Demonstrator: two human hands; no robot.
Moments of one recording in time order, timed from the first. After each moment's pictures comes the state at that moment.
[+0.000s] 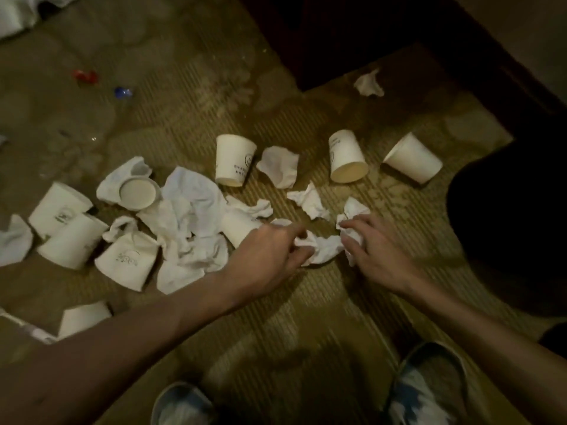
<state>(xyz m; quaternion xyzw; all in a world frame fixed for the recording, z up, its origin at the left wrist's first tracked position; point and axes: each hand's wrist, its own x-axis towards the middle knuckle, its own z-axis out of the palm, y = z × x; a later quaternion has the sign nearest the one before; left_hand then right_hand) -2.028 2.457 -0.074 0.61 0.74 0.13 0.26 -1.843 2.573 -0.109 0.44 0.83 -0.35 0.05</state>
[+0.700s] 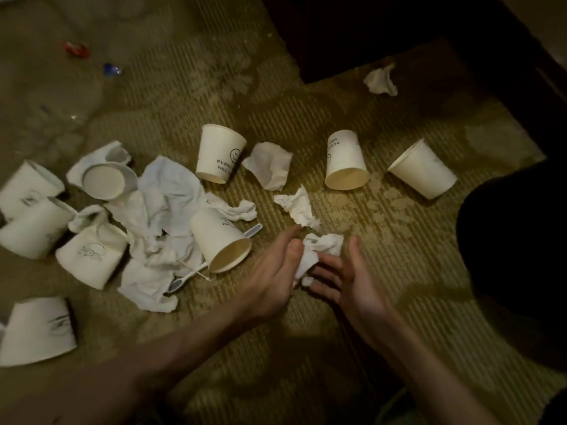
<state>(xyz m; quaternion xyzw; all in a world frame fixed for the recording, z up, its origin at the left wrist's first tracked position) -1.980 2.468 -0.143 0.36 0.75 0.35 0.43 -1.849 2.557 -0.136 0.48 0.36 -0.80 -0.05</state>
